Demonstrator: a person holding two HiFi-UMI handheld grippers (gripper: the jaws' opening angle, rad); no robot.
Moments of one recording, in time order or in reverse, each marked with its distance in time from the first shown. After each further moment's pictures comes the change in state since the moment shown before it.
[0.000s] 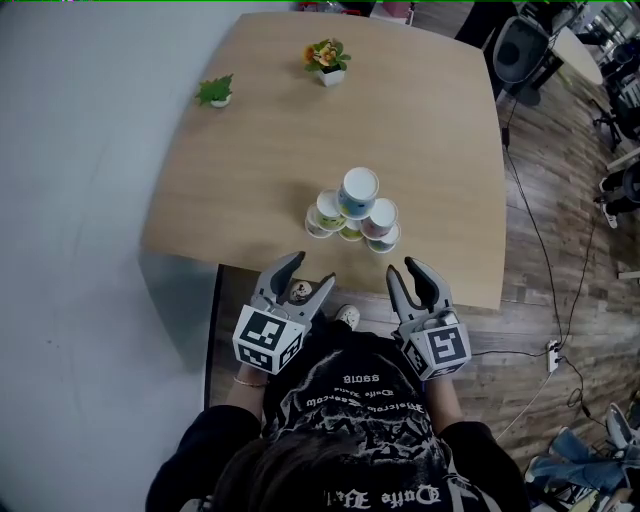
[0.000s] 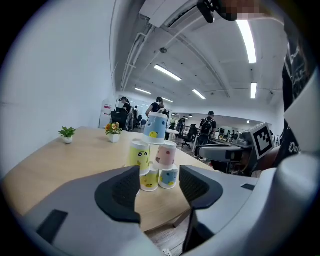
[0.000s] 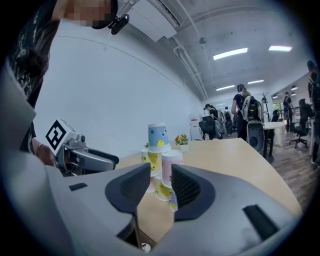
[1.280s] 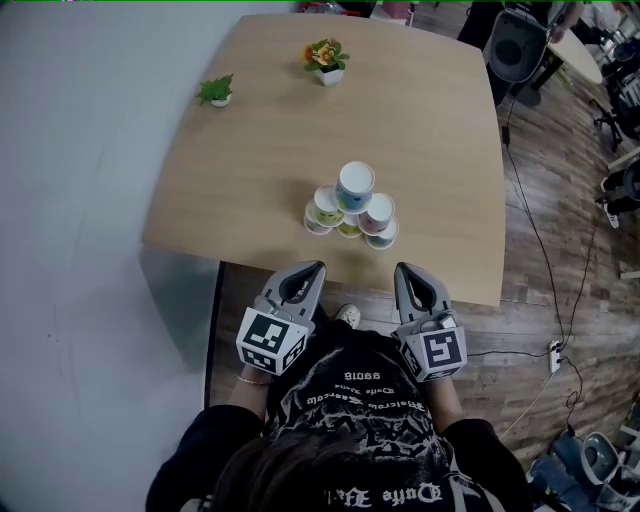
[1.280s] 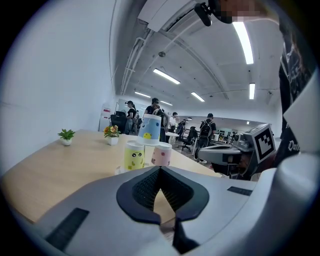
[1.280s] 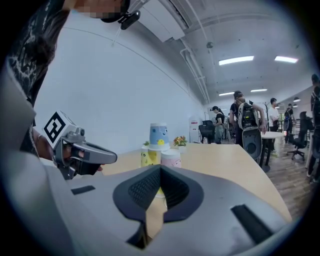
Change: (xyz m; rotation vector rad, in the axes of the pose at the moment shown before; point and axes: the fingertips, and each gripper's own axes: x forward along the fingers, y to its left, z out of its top) left arm -0.004 -0.016 0.000 0.017 -0.043 0.006; right arm -0.014 0.002 -0.002 -0.080 -0.006 -0.022
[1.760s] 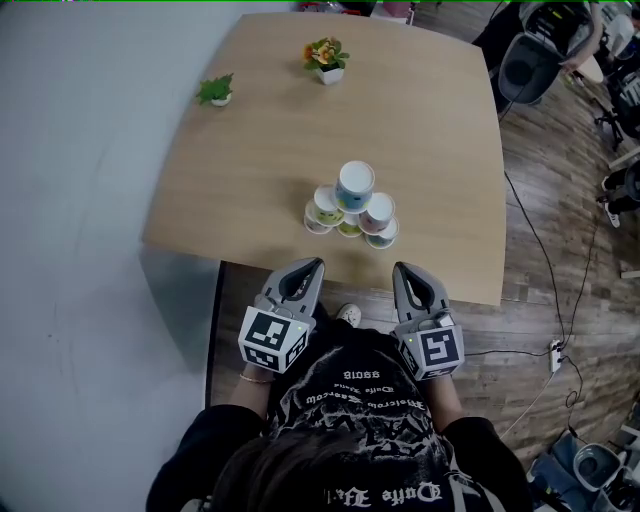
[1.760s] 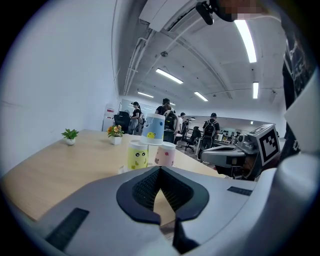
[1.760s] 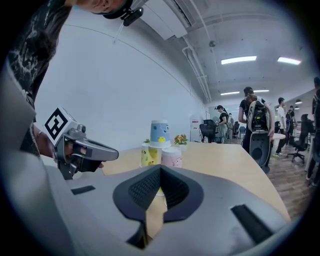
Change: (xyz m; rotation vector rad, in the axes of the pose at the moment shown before) left arm 0.003 0.006 -0.002 -0.012 -0.001 0.041; right arm 0.003 0.001 -0.006 -0.021 0.022 0.006
